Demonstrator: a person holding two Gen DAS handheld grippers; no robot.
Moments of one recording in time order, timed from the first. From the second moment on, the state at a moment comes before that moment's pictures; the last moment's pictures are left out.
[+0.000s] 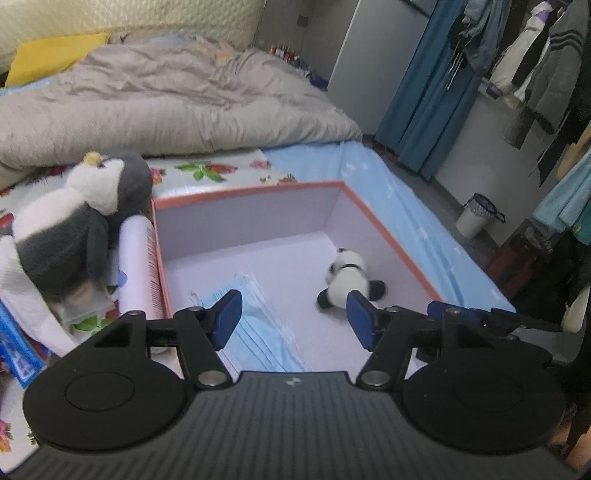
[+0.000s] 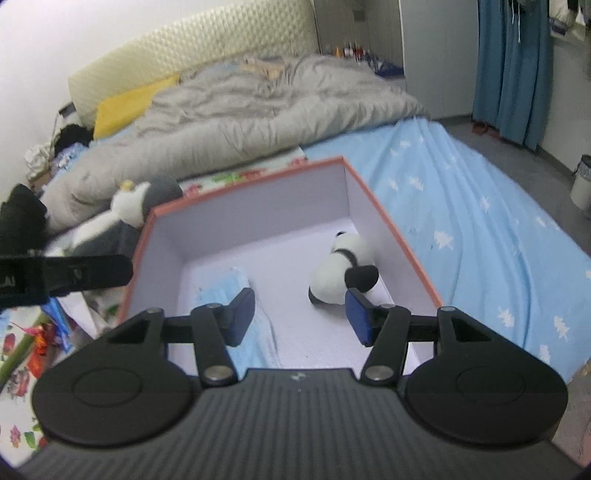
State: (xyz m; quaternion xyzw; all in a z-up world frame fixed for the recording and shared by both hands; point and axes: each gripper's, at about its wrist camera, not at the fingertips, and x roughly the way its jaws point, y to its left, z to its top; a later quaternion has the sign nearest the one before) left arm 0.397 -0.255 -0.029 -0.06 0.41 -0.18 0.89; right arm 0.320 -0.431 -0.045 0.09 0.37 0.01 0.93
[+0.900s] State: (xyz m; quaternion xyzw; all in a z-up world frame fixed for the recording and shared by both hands) left arm 0.201 -0.145 0.070 -0.06 0.29 -0.16 0.94; right arm 0.181 -0.336 0.031 0.06 0.27 0.08 0.96
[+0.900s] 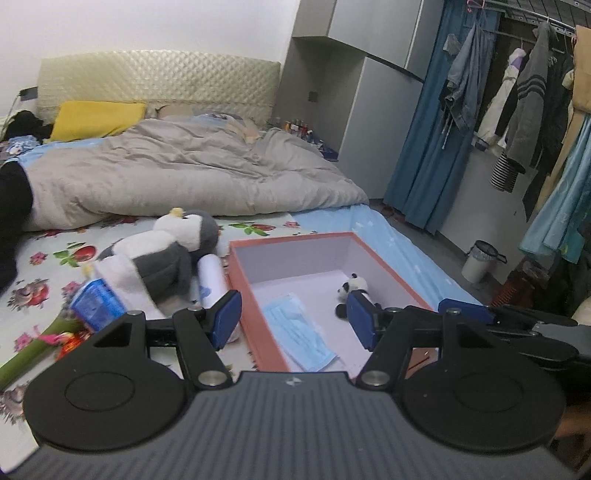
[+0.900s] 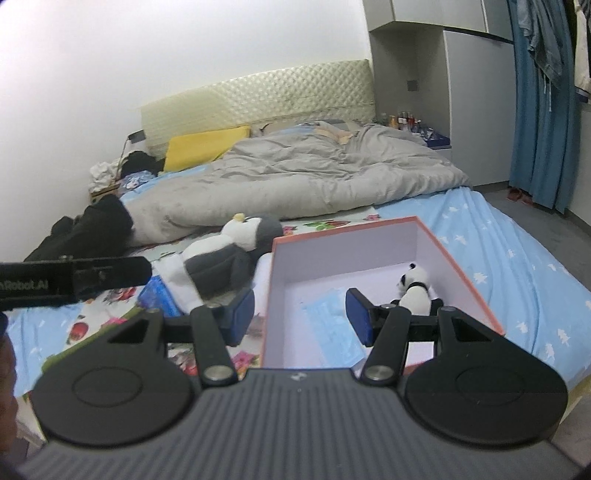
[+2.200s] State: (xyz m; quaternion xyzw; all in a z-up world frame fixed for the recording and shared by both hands) left arm 0.082 0.003 -0.032 -0.12 0.32 -0.04 0.94; right arm 0.104 -0.214 -0.057 0.04 0.31 0.19 0.93
